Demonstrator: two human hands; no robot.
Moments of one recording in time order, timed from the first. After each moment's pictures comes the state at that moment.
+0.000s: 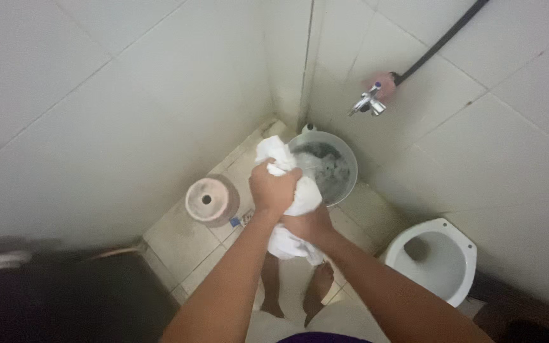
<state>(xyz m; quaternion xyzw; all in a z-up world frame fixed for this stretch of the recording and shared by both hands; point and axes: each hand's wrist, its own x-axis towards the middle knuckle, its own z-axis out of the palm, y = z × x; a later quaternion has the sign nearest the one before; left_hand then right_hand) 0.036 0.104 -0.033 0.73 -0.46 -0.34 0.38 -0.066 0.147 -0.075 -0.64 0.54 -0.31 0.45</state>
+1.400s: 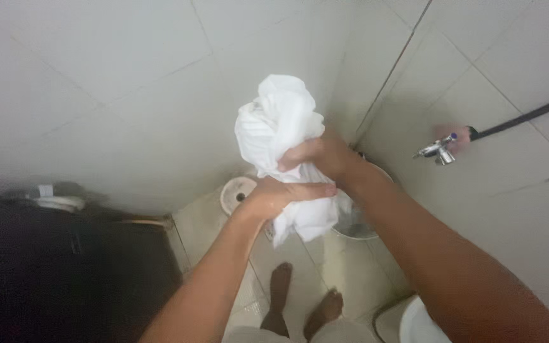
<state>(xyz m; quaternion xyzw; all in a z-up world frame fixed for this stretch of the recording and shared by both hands) 0.145 0.112 0.061 0.60 -0.40 -0.62 0.31 0.012 0.013 0.058 -0.59 0.30 -0.25 0.70</state>
